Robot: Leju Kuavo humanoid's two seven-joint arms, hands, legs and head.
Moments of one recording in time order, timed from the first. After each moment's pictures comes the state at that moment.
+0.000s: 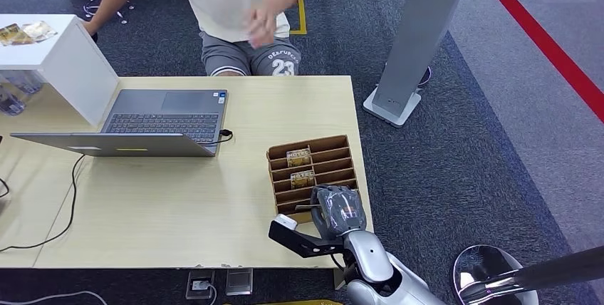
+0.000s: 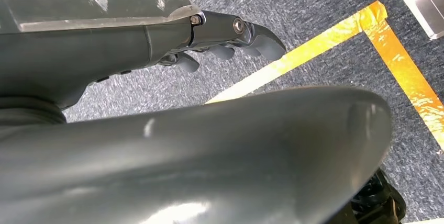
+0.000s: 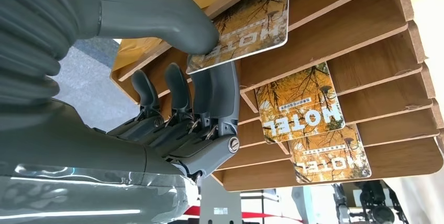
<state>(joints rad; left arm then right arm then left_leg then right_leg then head) -0.13 0.05 -1.21 -0.24 1.01 0.08 -0.02 -0.30 -0.19 0.76 -1.36 0.96 -0.19 0.52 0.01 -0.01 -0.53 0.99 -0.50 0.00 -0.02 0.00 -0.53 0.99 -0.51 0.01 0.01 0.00</state>
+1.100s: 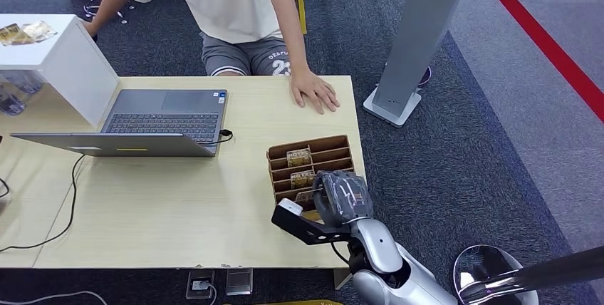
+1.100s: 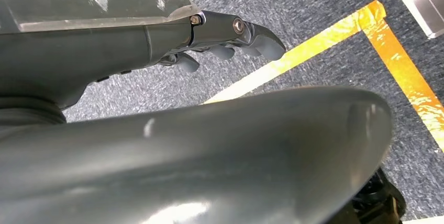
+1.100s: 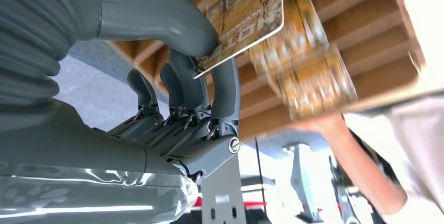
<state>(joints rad) -0.13 0.05 -1.21 -0.24 1.01 0.07 -0.04 -0.33 -0.22 0.71 -1.49 0.92 -0.17 0.53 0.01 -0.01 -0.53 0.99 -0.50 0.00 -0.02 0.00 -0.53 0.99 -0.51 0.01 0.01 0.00</state>
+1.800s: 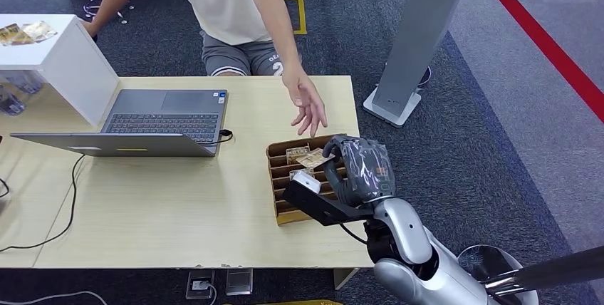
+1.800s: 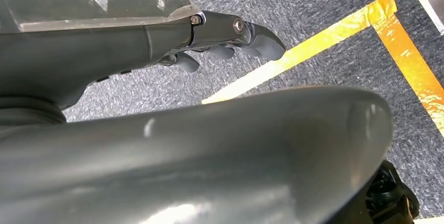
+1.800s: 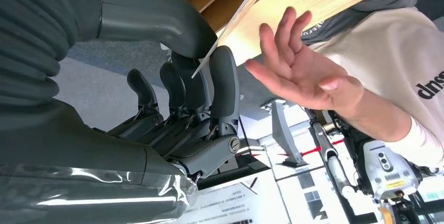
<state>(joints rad) -0.11 0.05 -1.21 -0.24 1.02 0.08 -0.04 -0.39 -0.30 0.68 -1.75 0.88 -0.17 0.57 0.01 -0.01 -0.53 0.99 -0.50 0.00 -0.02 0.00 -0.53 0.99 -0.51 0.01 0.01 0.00</state>
